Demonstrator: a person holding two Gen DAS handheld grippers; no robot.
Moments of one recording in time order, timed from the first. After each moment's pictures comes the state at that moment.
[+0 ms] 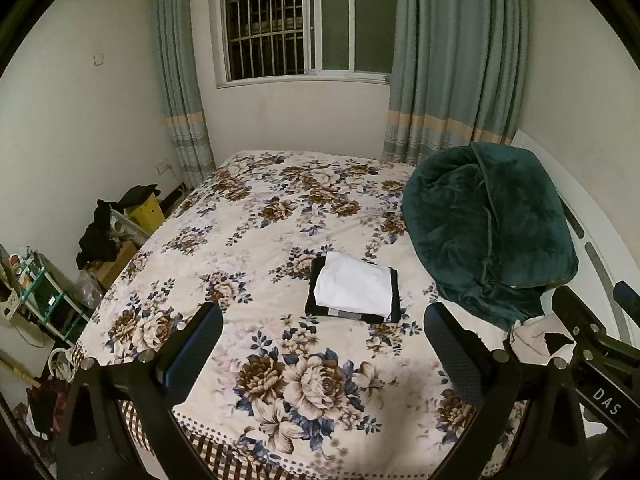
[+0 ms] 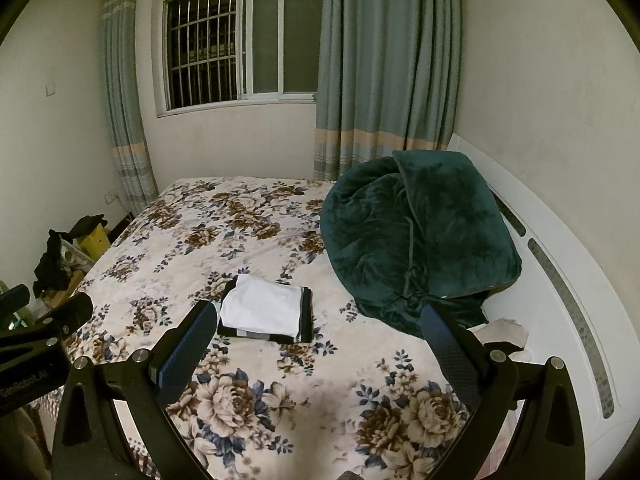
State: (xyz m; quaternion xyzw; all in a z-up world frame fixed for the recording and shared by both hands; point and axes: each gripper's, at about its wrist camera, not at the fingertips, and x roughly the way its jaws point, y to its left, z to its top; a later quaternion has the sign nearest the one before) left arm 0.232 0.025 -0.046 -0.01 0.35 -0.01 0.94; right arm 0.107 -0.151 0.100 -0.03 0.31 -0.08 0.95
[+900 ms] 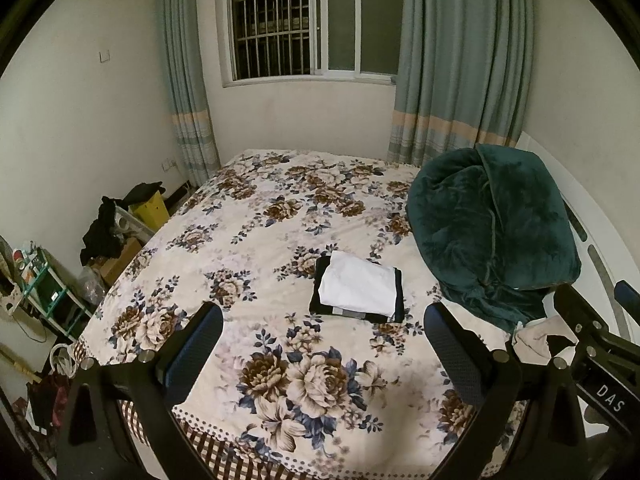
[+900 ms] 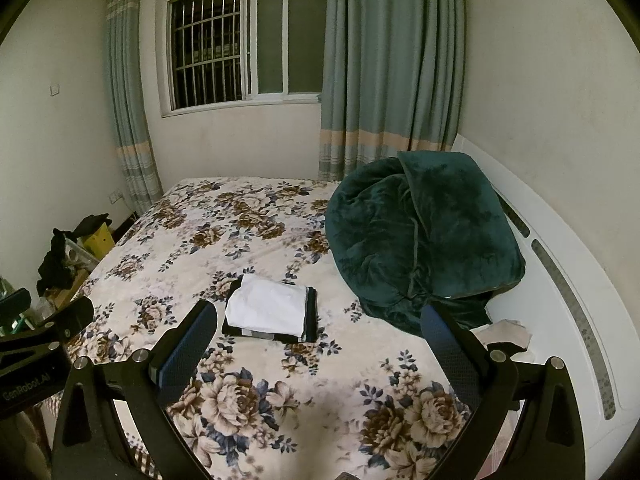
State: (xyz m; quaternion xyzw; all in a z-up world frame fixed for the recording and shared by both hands) left arm 0.214 0.036 -0.046 -0.02 0.35 0.01 0.94; right arm 0.102 -0.149 0.099 -0.02 0.31 -0.09 0.95
